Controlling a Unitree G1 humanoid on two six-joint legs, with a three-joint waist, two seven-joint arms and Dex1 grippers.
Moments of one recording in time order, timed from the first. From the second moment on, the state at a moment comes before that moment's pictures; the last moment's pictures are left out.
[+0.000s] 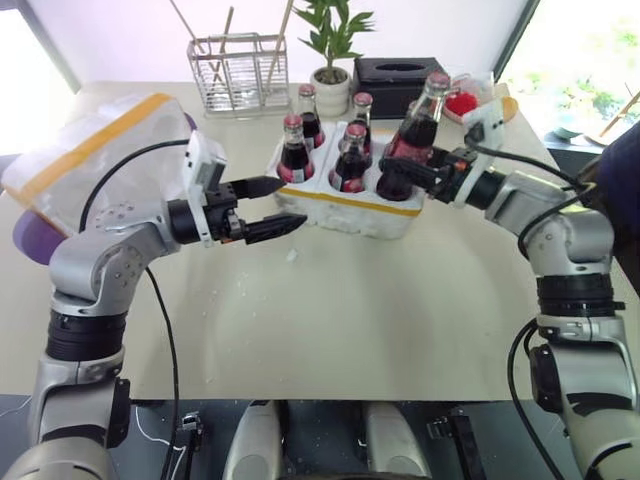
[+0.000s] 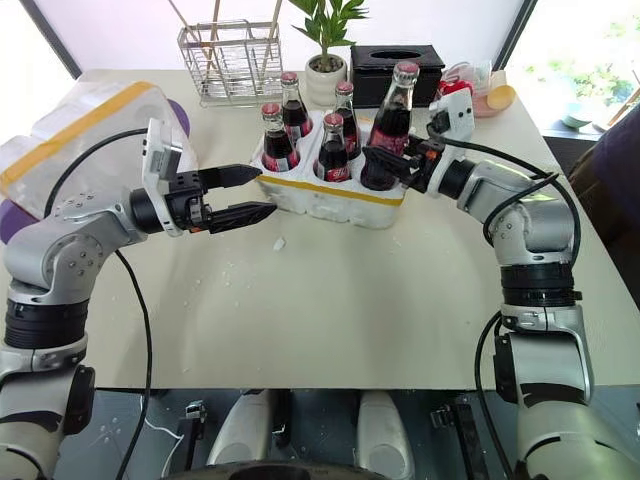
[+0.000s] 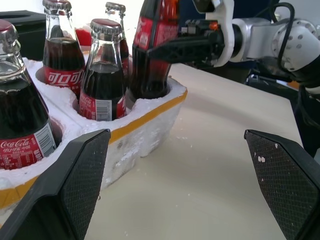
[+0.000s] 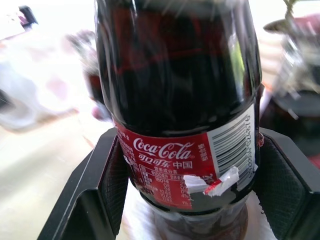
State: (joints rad) left arm -0.61 0.63 0.09 -0.18 -0.70 0.76 -0.93; right arm -0.78 -0.59 -0.04 0.22 0.55 0.62 0.70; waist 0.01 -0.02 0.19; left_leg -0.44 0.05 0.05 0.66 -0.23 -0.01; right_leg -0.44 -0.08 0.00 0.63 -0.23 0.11
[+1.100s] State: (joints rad) left arm 0.13 1.50 0.89 0.51 -0.27 0.51 -1.55; right arm -0.75 -1.06 -0.31 -0.04 0.80 0.89 1.11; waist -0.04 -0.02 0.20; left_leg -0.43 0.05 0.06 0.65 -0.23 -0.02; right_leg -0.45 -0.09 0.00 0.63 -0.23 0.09
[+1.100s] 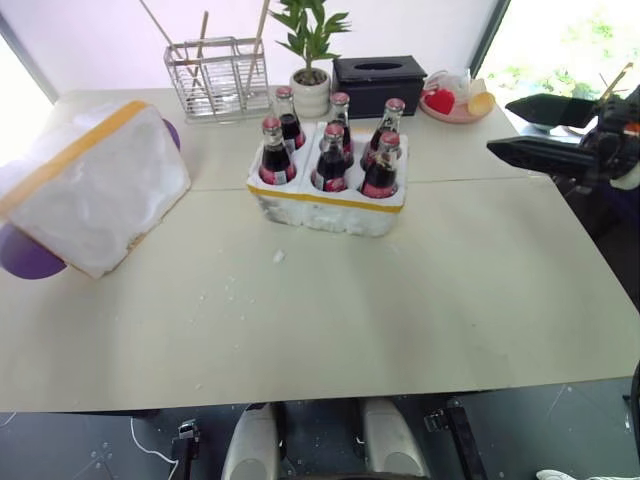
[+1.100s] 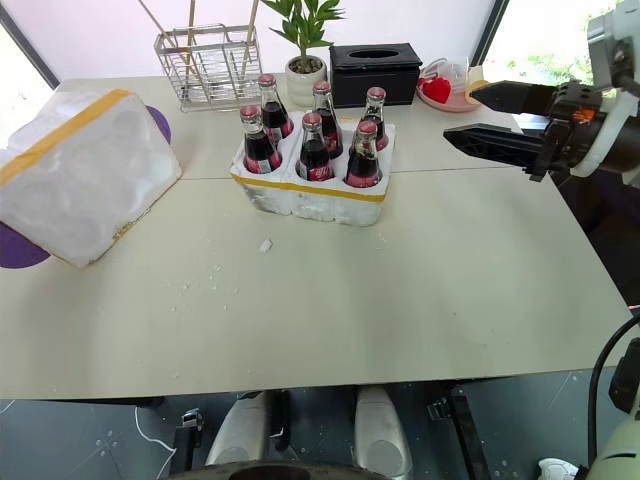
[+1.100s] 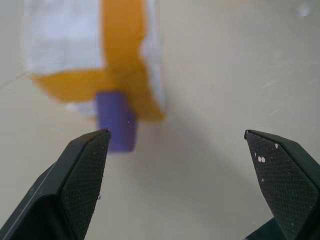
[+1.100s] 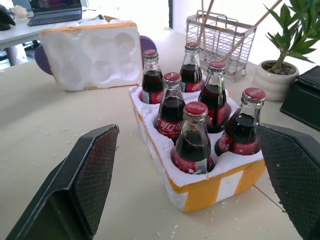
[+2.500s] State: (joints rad) left arm -1.12 1.16 -0.12 1.30 0.25 0.00 -1.29; right arm -0.44 -1.08 -0.54 -0.26 1.03 1.04 0.91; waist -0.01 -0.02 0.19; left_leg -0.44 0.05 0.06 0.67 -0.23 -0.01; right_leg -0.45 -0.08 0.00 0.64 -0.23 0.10
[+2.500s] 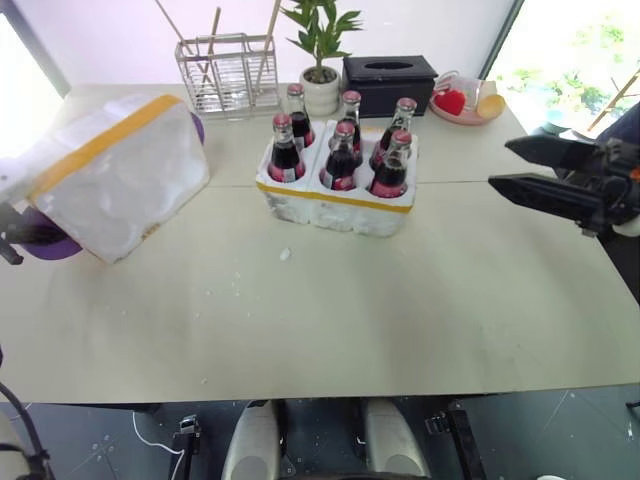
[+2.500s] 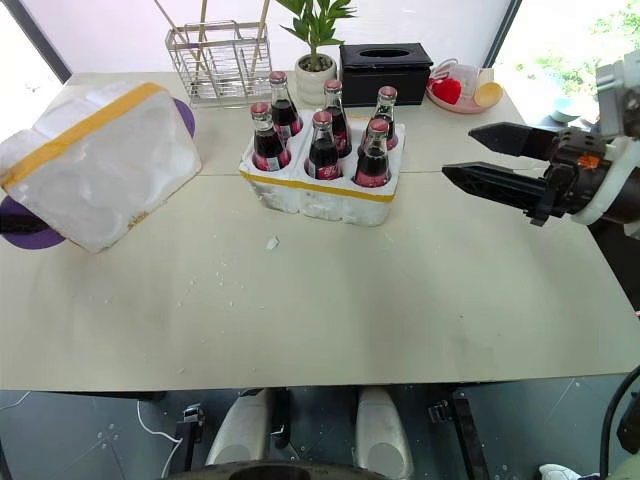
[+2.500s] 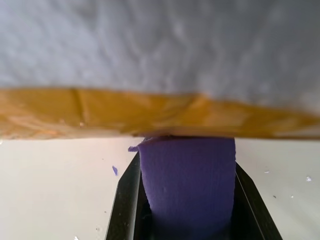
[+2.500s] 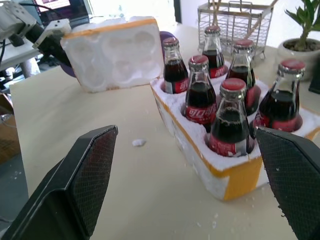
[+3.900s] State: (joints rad) left arm -1.45 0.66 -0.61 1.27 0.93 -0.81 0.29; right arm -0.22 -0.99 -0.69 -0.40 1.20 1.03 0.66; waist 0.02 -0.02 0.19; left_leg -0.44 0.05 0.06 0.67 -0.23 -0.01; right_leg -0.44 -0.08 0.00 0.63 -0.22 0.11
